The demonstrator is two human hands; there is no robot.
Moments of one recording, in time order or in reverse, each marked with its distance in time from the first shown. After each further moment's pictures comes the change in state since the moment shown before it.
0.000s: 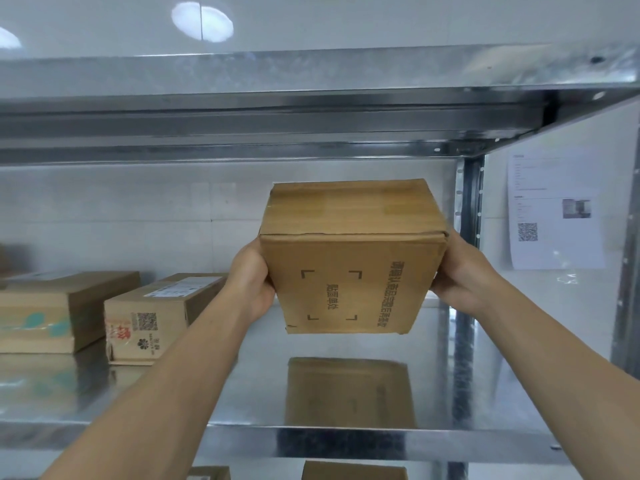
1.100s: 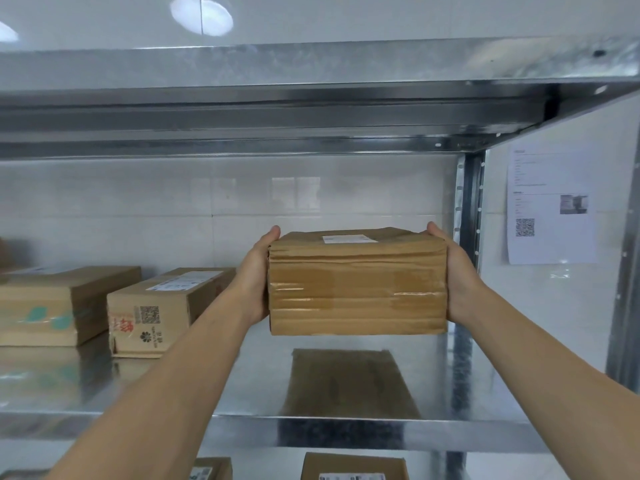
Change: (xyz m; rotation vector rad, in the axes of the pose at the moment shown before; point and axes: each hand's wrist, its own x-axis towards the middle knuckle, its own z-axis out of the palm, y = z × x) left_hand -0.025 0.005 0.001 -0.014 -0.063 -0.250; right_hand -0.018 0.012 0.011 0.127 0.063 0.189
